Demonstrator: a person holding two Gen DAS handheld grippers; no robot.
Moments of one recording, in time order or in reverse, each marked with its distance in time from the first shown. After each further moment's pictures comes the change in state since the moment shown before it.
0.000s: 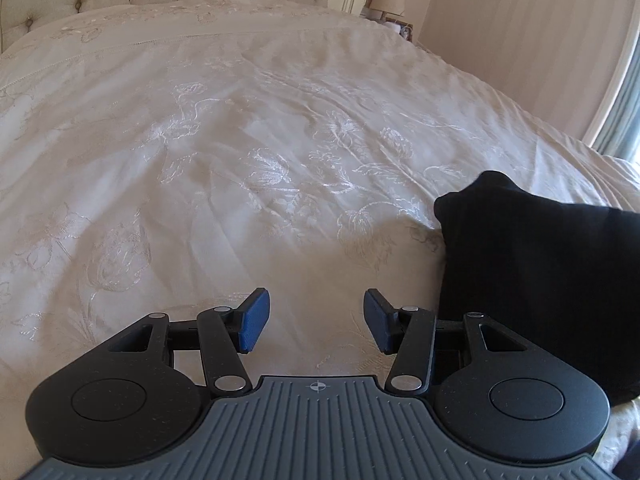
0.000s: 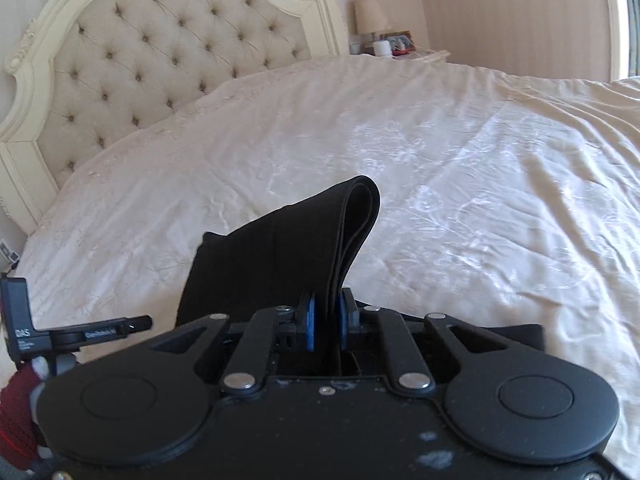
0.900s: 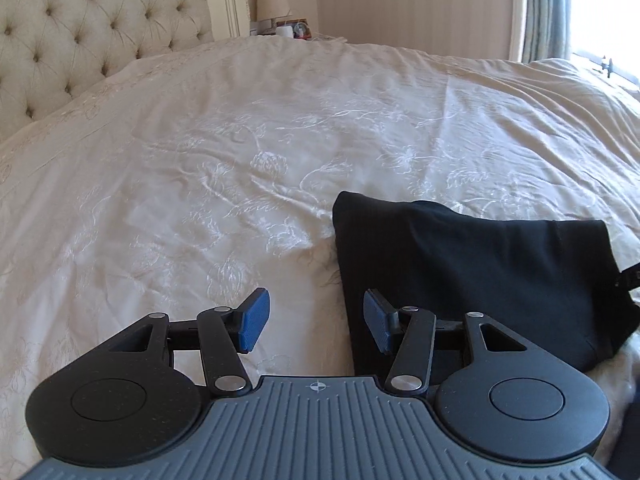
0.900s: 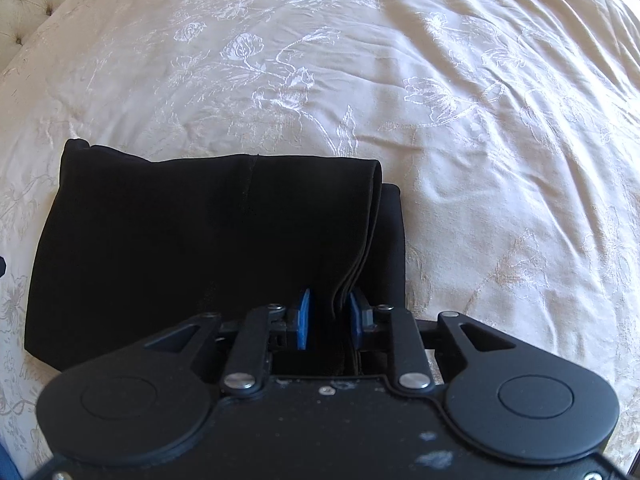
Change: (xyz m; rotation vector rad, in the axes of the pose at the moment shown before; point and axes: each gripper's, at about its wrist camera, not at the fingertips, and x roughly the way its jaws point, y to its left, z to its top) left arm -0.002 -0.121 0.006 0.402 -0.028 -0.018; right arm 0.072 -0.088 -0.038 0.193 0.375 -0.283
